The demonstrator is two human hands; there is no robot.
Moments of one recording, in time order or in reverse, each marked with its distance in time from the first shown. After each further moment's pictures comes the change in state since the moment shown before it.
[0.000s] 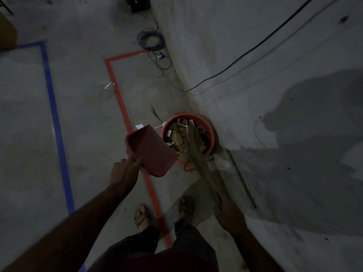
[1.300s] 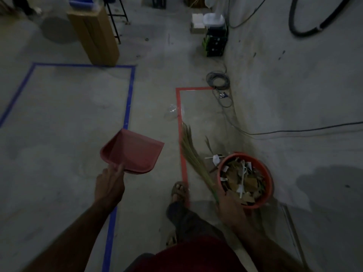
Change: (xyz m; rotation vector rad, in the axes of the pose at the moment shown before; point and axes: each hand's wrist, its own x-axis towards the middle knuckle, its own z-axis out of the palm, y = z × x) left_hand -0.147 -0.279 -0.045 -0.024 0.014 -0.621; right_hand 0.061 -0.307 0.068 -0.413 -0.096 -0.378
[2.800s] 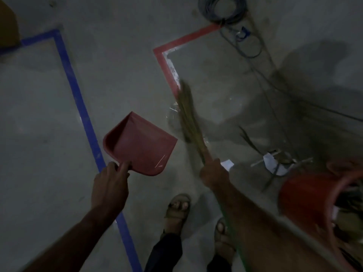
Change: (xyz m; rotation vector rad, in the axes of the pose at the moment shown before) left_hand 0.639 -0.005 0.246 0.043 -0.046 0.434; right_hand 0.687 -0.116 0.223 0.433 -0.172 0.490
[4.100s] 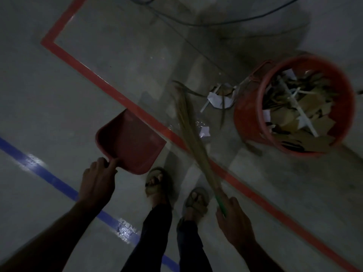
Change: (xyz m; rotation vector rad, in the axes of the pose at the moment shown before) left_hand 0.006 0.106 0.046 0.171 -0.168 0.507; right_hand -0.272 0.214 0.119 0.313 0.239 0.363
